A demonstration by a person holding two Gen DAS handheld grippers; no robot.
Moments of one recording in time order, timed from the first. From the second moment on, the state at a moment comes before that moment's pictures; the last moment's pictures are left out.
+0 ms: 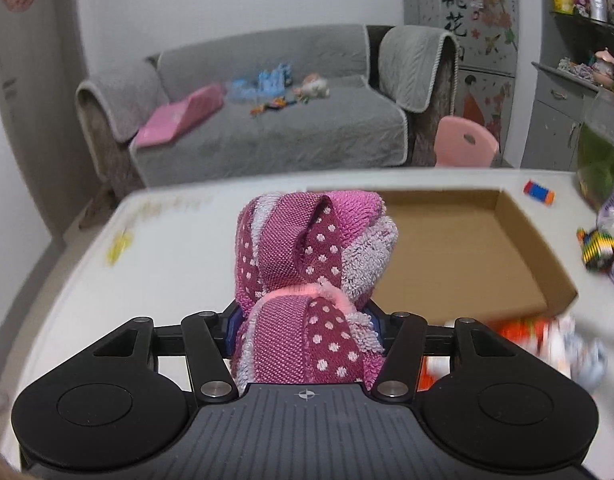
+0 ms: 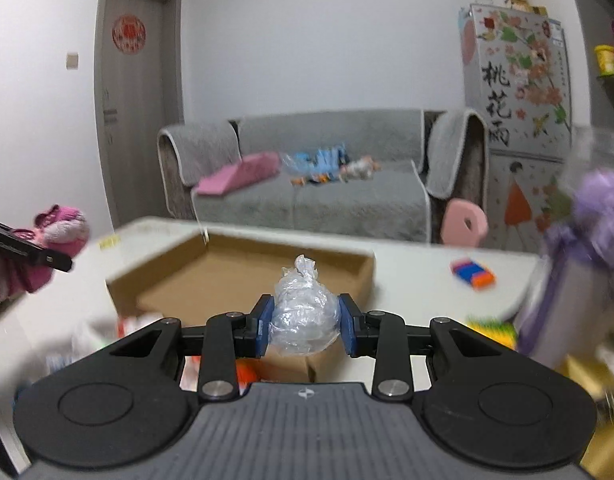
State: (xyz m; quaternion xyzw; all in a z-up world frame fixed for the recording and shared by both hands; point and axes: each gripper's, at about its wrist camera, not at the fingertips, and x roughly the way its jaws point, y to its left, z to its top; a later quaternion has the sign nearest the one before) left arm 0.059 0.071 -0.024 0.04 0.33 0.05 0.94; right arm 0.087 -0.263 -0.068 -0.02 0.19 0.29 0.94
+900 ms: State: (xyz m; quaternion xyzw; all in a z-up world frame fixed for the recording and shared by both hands) left arm 0.193 0.069 -0.113 0.00 0.42 0.02 0.91; right arm 0.168 -0.199 -0.092 -0.04 0.22 0.31 0.92
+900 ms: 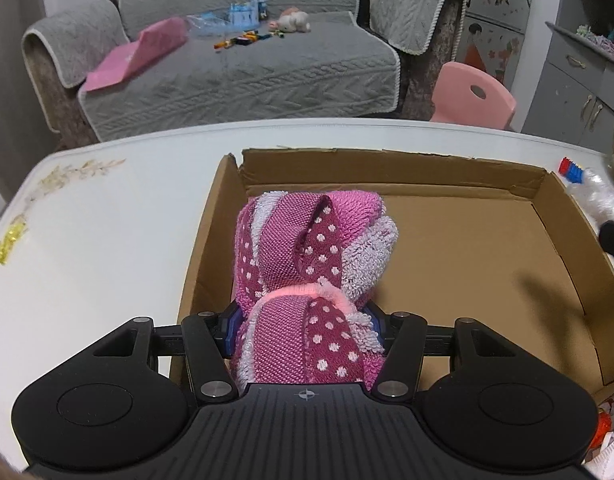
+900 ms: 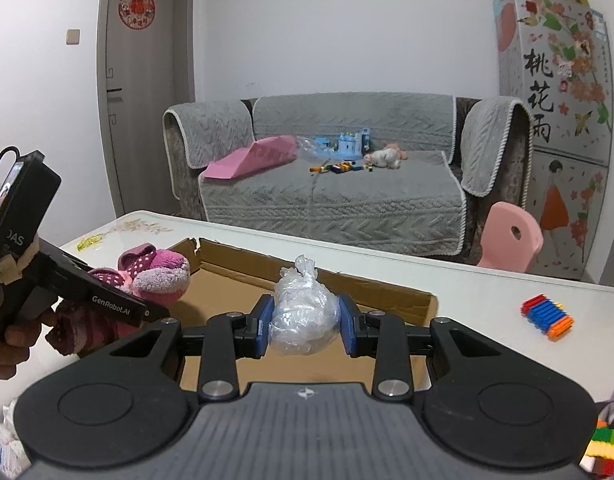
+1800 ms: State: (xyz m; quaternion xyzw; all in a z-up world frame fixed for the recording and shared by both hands) left arm 0.192 0.050 -0.132 0.04 0.43 0.00 0.90; right arm 0.168 -0.175 -0.108 -0.13 0.26 0.32 0.90
